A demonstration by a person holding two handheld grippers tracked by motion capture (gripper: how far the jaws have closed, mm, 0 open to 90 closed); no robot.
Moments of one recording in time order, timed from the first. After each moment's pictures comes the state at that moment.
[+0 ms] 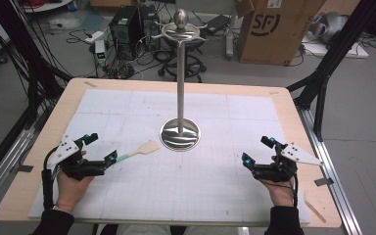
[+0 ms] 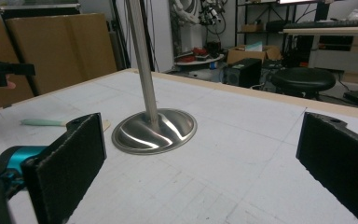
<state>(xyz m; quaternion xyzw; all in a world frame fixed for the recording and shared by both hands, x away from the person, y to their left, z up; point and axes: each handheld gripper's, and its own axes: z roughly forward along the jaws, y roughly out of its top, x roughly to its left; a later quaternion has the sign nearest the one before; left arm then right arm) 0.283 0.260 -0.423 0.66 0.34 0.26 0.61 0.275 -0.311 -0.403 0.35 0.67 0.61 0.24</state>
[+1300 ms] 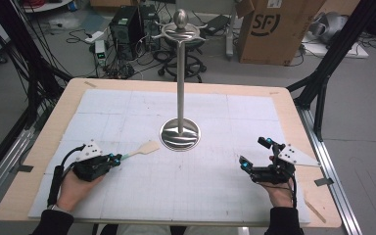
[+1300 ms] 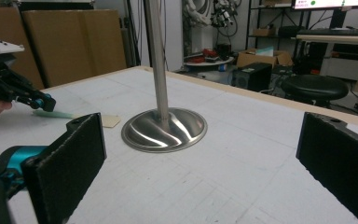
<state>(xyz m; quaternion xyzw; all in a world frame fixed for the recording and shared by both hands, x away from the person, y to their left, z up) 0.291 0.238 -0.442 0.80 0.35 0.18 0.45 0.273 -0.306 -0.404 0.31 0.68 0.62 0.24</state>
